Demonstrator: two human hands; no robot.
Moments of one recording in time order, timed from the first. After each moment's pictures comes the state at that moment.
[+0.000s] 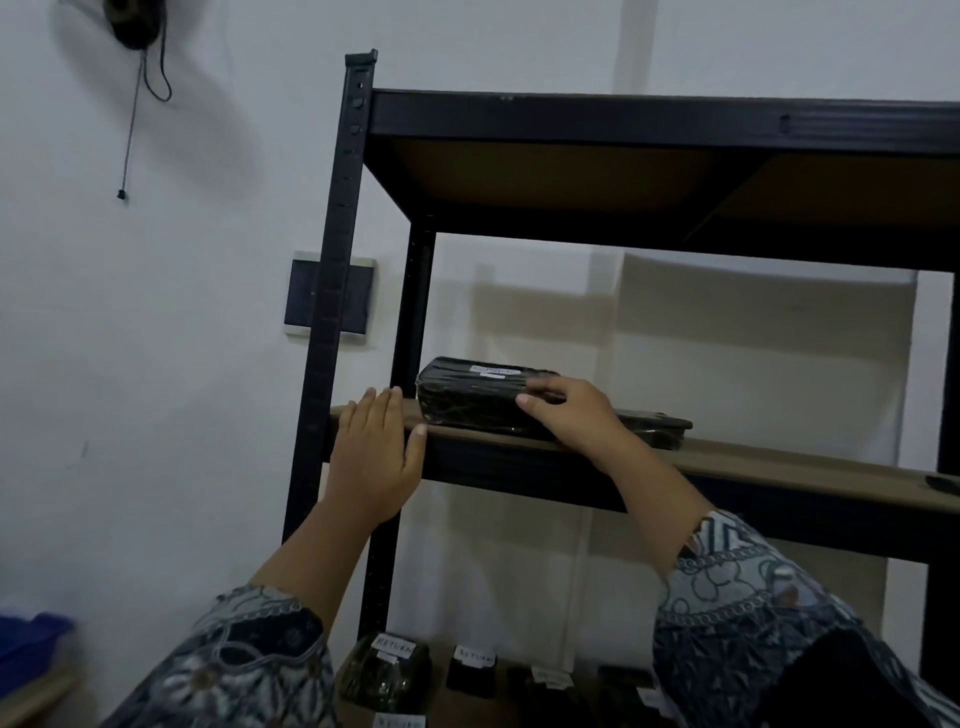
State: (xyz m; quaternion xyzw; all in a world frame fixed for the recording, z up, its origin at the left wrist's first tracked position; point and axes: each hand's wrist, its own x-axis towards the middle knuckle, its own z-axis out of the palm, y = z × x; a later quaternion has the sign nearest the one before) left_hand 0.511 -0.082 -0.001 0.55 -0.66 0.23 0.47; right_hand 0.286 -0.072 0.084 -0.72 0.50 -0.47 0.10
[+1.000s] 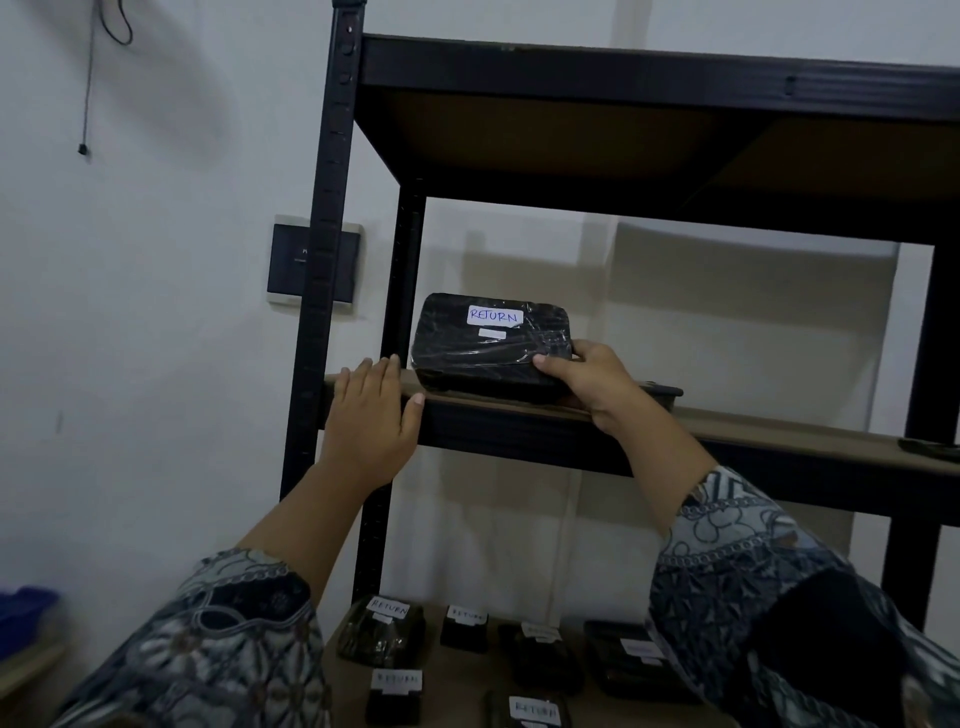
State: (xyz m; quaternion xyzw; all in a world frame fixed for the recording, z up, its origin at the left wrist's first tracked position) left_hand 0.515 -0.080 -0.001 0.54 -0.67 0.23 0.45; right_hand 0.281 -0.070 0.087 -0.63 0.45 -0.58 0.26
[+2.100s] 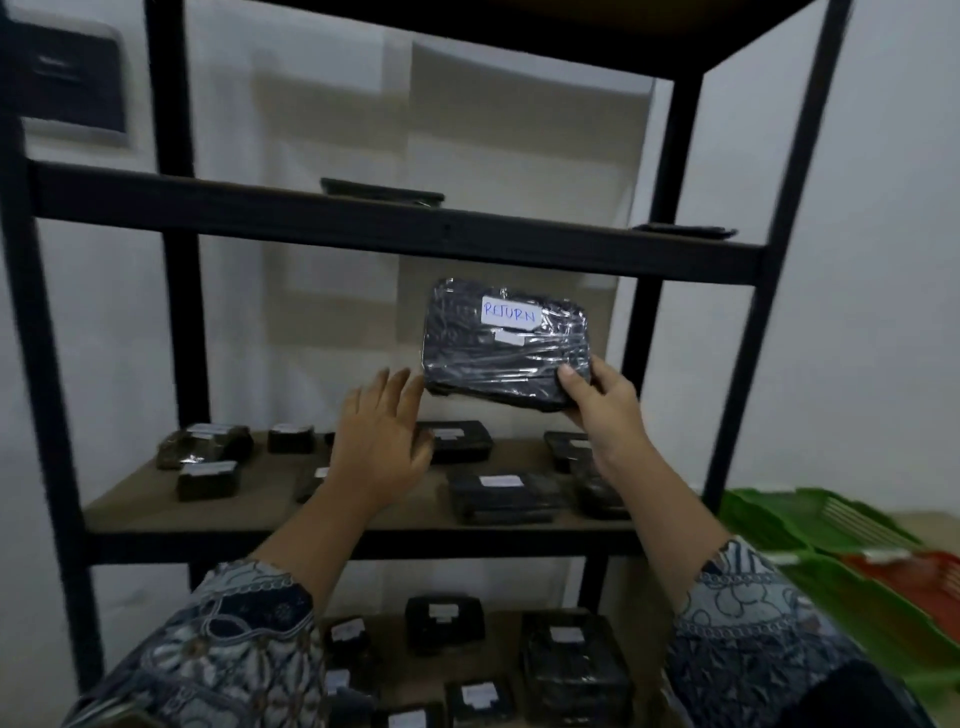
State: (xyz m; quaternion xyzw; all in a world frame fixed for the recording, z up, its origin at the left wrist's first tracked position) left_hand 0.256 0.057 -0.191 0.45 -0.80 0.17 0.35; right_hand 0.028 0.125 -0.143 -0.49 0.47 -0.69 0.25
